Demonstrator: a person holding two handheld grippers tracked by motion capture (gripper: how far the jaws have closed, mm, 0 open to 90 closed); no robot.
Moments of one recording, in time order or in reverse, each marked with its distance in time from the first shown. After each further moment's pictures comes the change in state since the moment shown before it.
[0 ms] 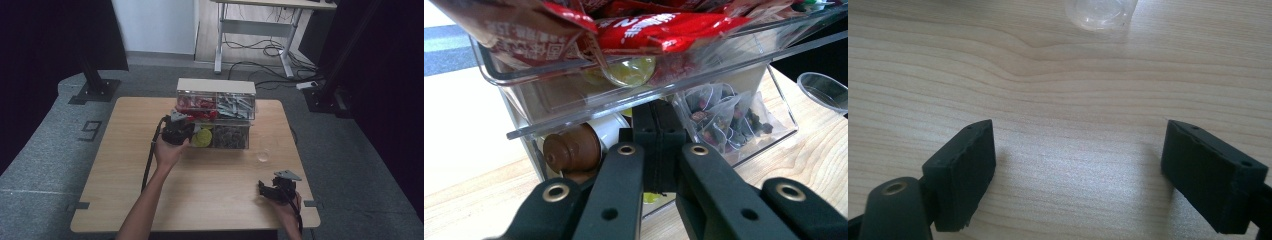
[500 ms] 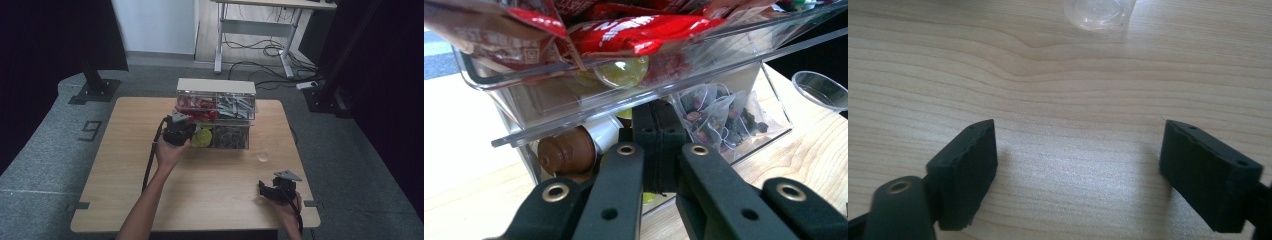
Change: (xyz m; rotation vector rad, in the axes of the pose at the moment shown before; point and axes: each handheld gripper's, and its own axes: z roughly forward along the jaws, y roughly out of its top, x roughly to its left) left arm -0.004 0.000 0.000 -0.006 -0.006 0.017; right arm 0.000 -0.001 -0.001 -0.007 -0.006 0.005
